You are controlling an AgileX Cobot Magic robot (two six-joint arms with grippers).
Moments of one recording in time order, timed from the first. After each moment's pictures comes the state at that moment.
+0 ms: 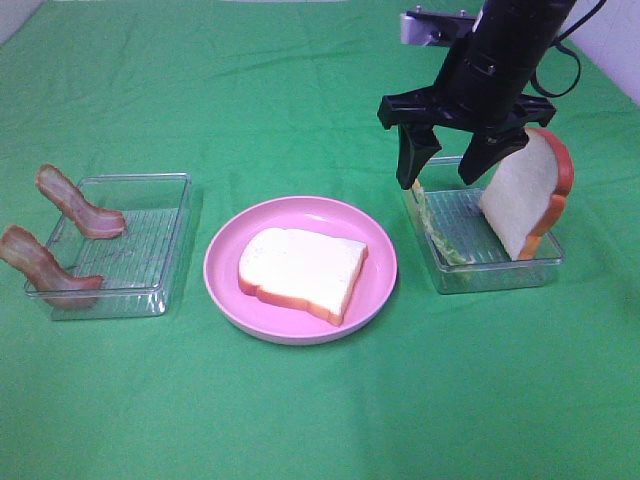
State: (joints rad) left arm -0.39 0.00 -0.50 -0.09 1.06 0.10; right arm 0.36 1.96 -1.54 0.18 1.02 0.04
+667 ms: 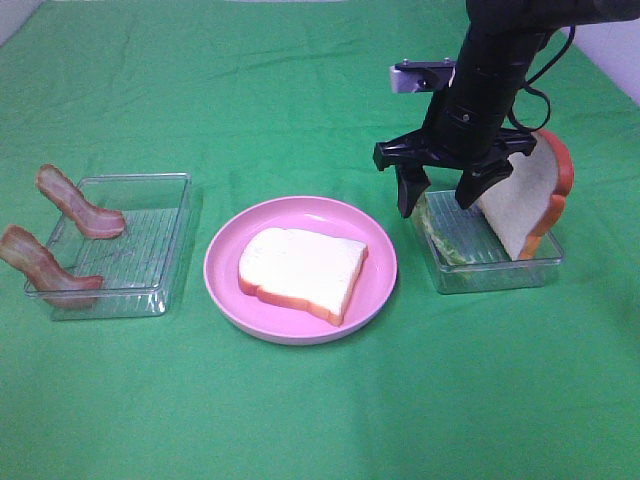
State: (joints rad) left arm -0.39 0.00 -0.50 -0.09 1.06 0.10; right arm 0.36 2.09 -1.55 0.09 0.93 0.08
